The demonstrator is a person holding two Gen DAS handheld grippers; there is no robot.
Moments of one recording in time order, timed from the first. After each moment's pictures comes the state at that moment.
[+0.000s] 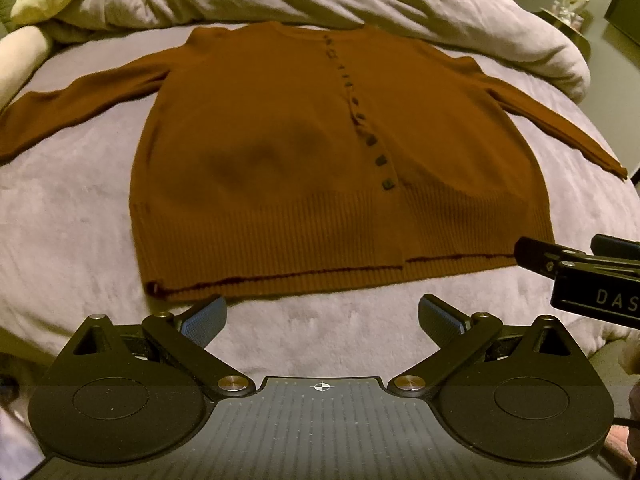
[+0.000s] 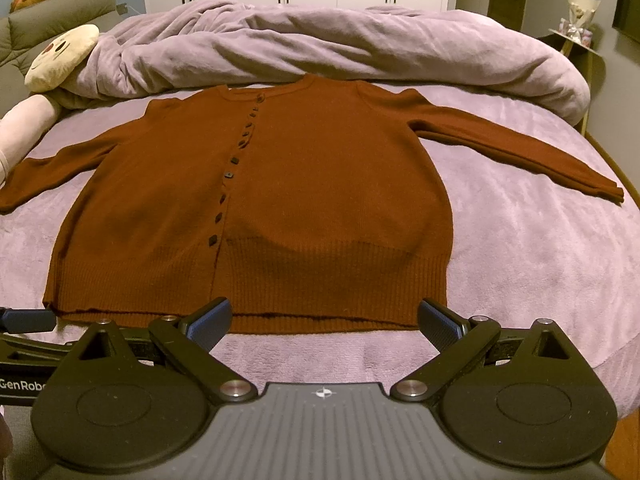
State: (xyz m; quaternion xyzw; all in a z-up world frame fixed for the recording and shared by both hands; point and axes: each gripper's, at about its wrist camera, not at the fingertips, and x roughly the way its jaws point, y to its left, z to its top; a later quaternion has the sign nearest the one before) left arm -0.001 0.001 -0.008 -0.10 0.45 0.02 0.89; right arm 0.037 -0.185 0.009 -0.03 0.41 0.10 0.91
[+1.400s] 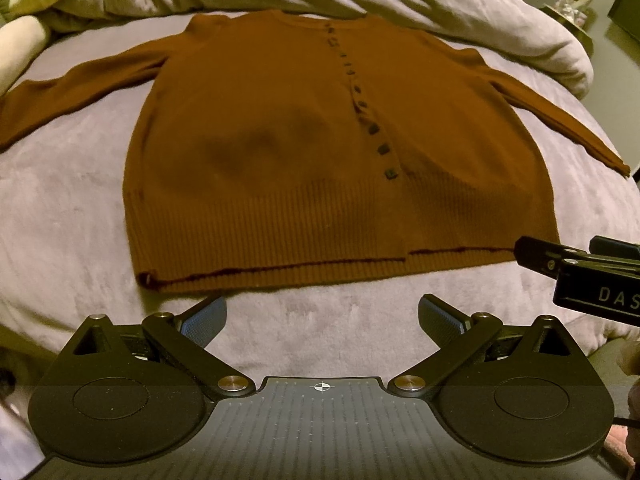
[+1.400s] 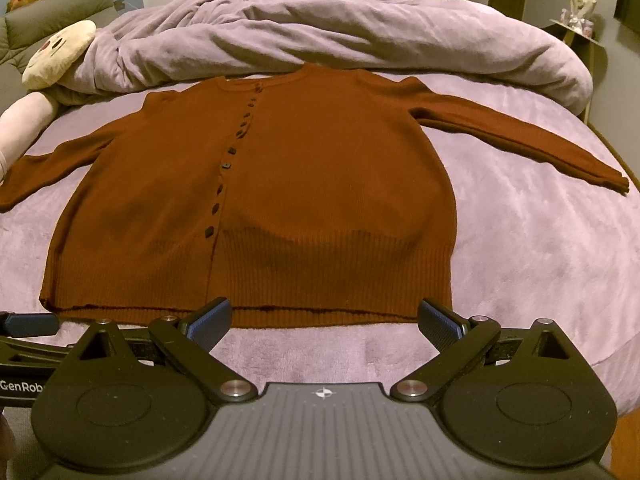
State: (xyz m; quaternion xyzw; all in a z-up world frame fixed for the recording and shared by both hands) left arm 0.003 0.001 -0.014 -0.09 0.46 0.03 0.88; right arm 0.043 -0.183 0.003 -0.03 0.42 0.10 0.90
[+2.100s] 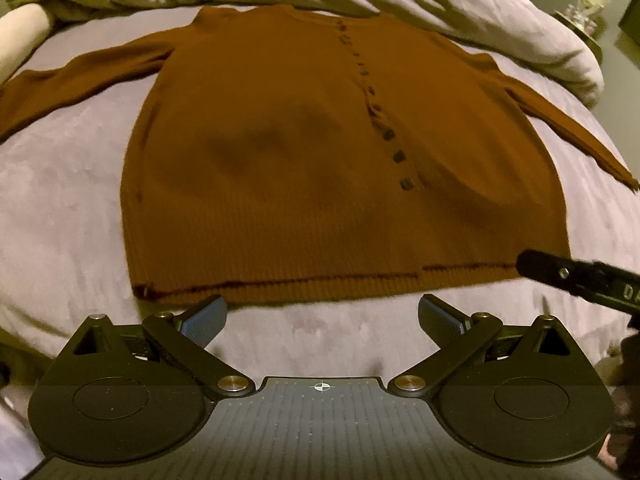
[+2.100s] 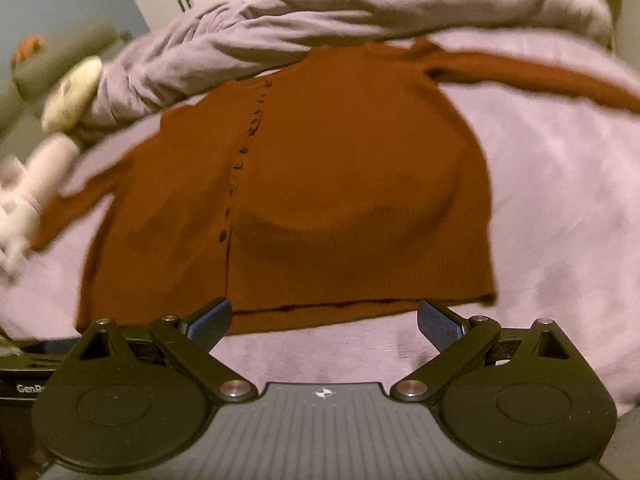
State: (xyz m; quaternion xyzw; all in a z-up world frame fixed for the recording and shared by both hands) left arm 0.023 0.015 -0.020 -0.11 0.44 0.04 0.89; right arm 0.074 -0.229 -0.035 0.13 0.45 0.17 0.87
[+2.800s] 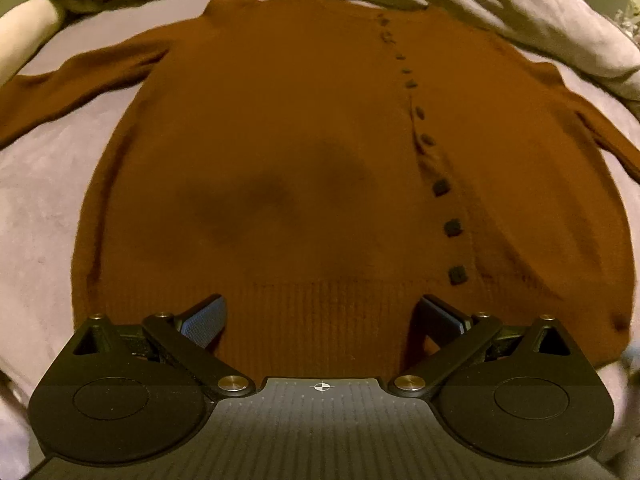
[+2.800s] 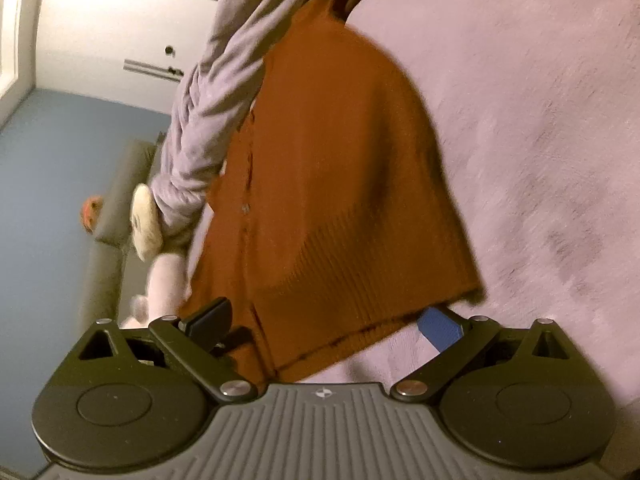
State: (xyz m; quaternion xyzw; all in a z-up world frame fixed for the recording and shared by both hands) left arm 0.112 0.018 -0.043 -0.11 0.47 0.10 0.87; right arm 0.137 -0.351 -0.092 0.42 0.45 0.23 0.75
